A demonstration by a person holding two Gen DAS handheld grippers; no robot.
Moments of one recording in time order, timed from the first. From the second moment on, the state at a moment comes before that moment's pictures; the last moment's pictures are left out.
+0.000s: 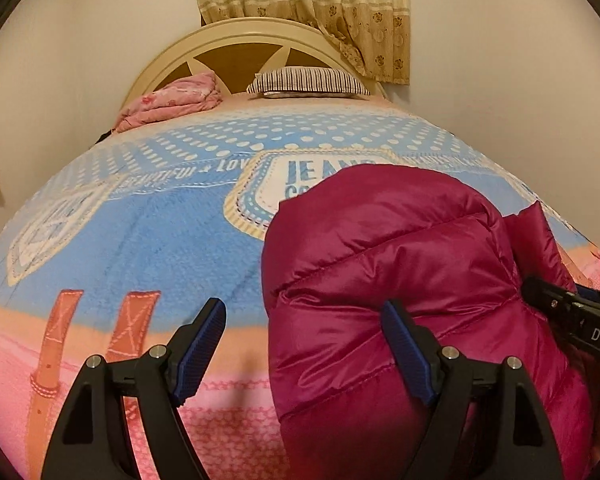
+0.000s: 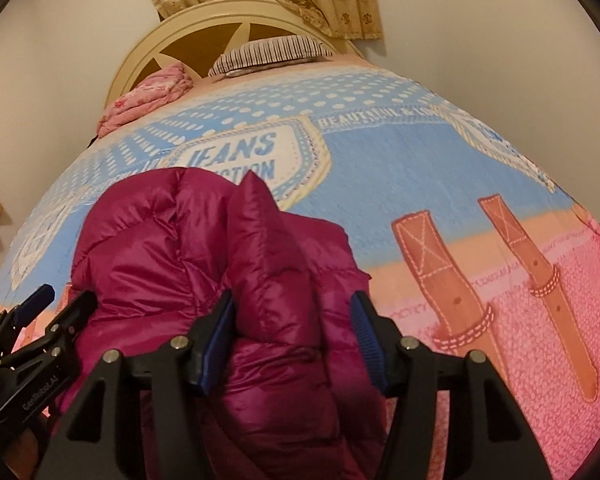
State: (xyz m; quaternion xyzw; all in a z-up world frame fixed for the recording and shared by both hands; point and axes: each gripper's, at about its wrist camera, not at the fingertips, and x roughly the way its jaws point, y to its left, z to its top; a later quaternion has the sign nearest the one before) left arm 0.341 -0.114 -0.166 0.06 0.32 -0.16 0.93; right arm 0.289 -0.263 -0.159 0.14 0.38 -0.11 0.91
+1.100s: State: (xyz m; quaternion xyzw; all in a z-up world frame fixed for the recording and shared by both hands) left arm 0.323 -0.120 -0.196 0.04 0.36 -0.18 0.91; right arm 0.289 -0.297 -0.210 0.18 0.41 -0.10 0.89
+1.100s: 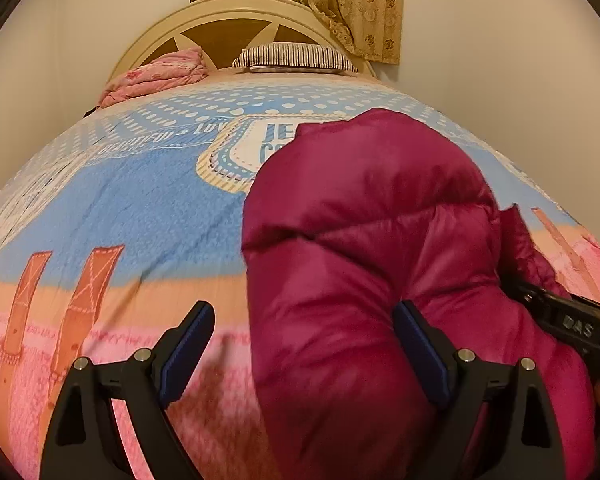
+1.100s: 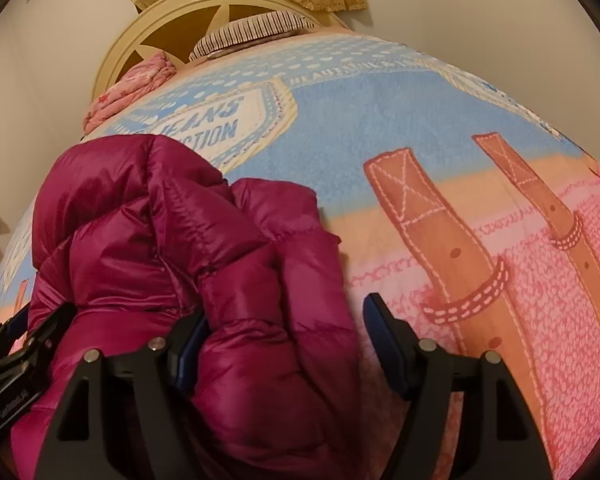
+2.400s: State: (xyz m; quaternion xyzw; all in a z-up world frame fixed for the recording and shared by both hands) left arm 0.256 -0.114 -0.168 0.05 0.34 -0.26 0.90; right arm 0.243 -0.283 -0.198 0.23 0.35 0.01 0.91
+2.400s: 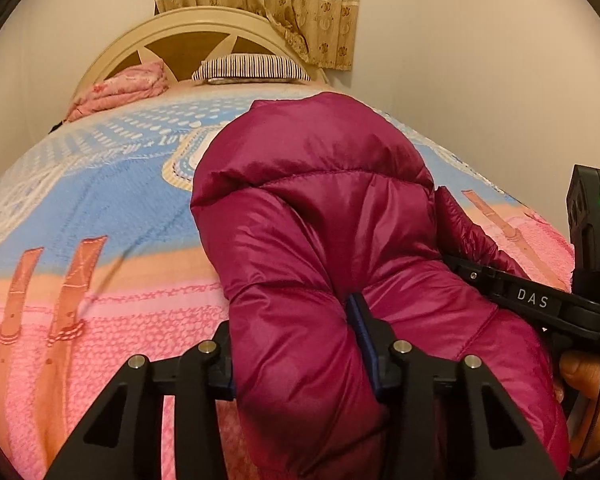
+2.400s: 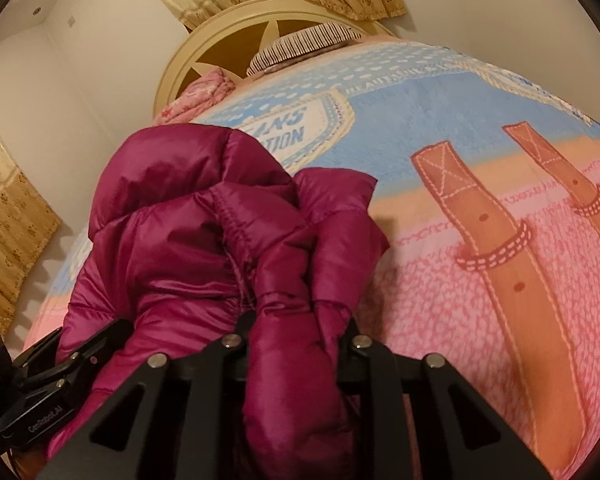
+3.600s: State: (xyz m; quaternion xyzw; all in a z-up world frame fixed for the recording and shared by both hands) left arm 0.209 0.058 -0.122 -0.03 0.29 -0.15 0.94; right arm 0.255 -0.115 -0.136 0.17 0.33 0.17 0.91
